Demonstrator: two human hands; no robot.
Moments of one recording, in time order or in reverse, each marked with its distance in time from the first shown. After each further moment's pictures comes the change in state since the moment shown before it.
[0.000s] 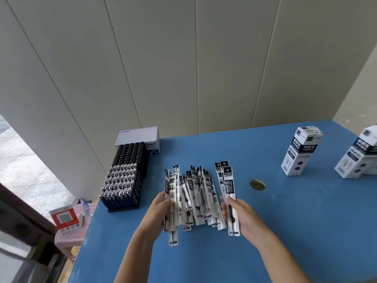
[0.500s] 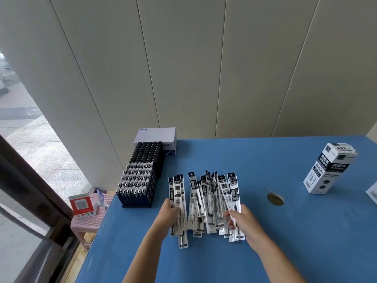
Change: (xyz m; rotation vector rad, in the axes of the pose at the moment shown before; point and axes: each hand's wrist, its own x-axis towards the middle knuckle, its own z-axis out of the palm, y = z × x) left_hand 0.033 -0.020 -0.013 0.340 0.209 -0.117; right_hand 0.031 0.006 0.018 -0.454 0.032 0.066
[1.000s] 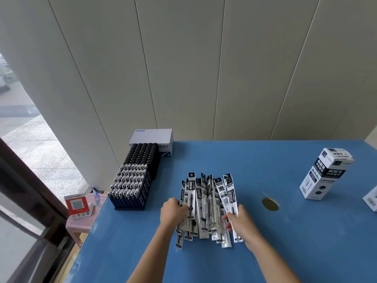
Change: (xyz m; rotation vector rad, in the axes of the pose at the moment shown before) left_hand 0.012 0.023 0.035 0.422 0.191 0.134; right_hand 0.016 -0.001 -0.014 -0.216 0.009 -0.036
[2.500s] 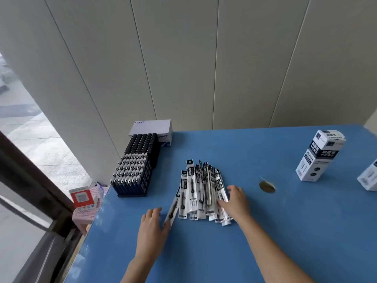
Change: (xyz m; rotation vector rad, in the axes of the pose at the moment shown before) left_hand -0.084 -0.073 -0.012 0.103 0.189 0.168; right_hand 0.019 0.015 0.009 -0.496 0.211 -0.187
